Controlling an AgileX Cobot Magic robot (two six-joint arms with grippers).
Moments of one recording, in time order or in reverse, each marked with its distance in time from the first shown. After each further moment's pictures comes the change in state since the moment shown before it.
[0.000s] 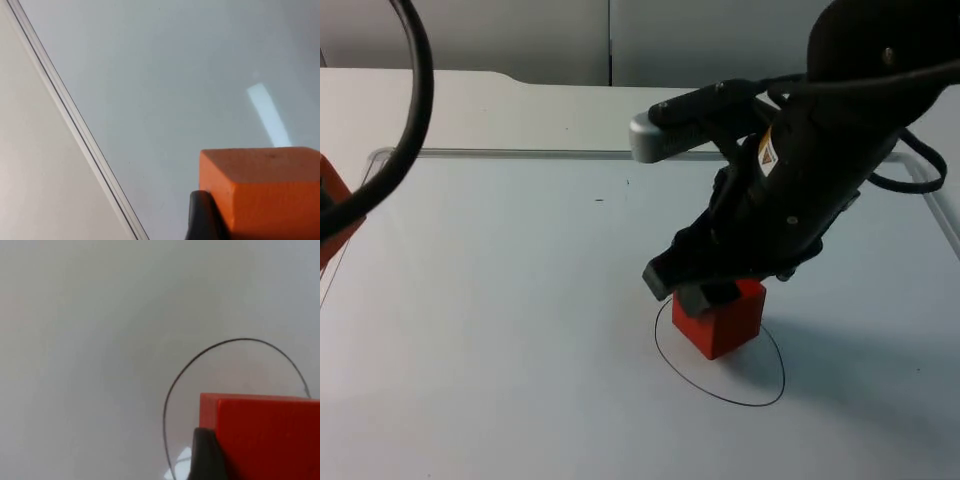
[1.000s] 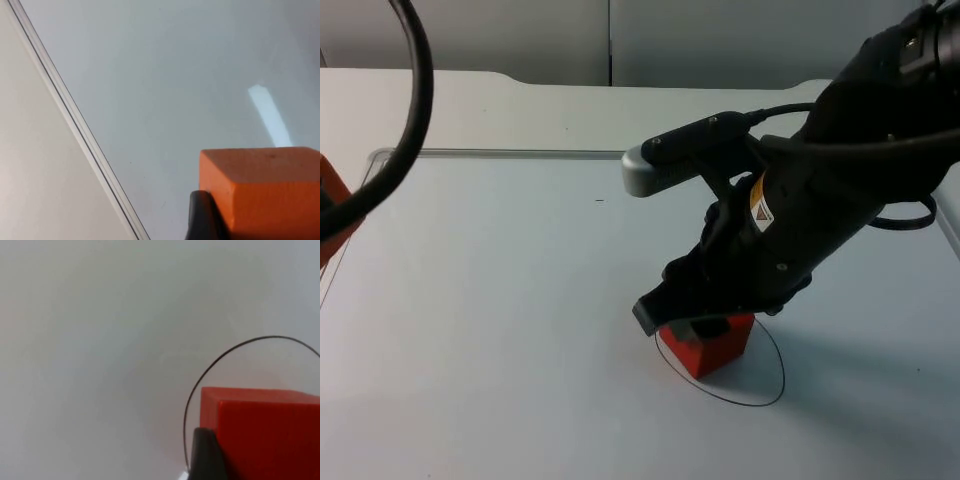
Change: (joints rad) right arm 0.039 0.007 0.100 -0.116 -0.156 0.156; left arm 0.000 0.000 0.000 0.004 0.000 0.001
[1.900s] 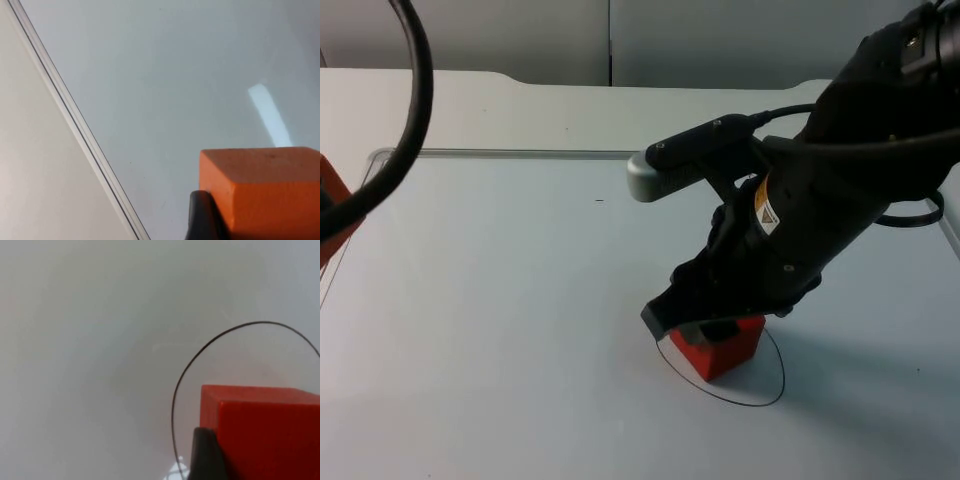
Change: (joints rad) right arm 0.000 0.000 0.000 -0.033 0.040 0.019; left arm 0.000 0.000 0.000 0.000 0.000 0.000
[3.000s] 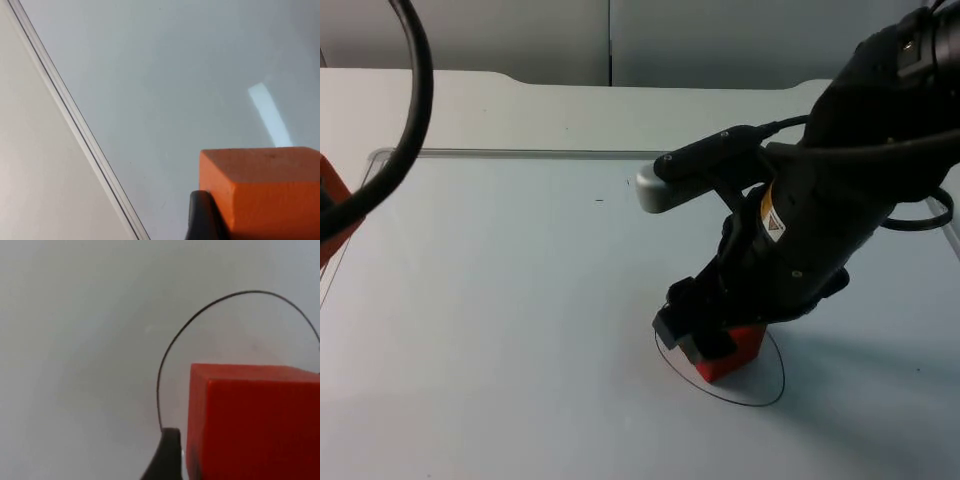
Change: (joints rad) right arm 0.000 -0.009 -0.002 -0.012 0.063 0.026; left arm 0.000 0.000 0.000 0.000 0.000 0.000
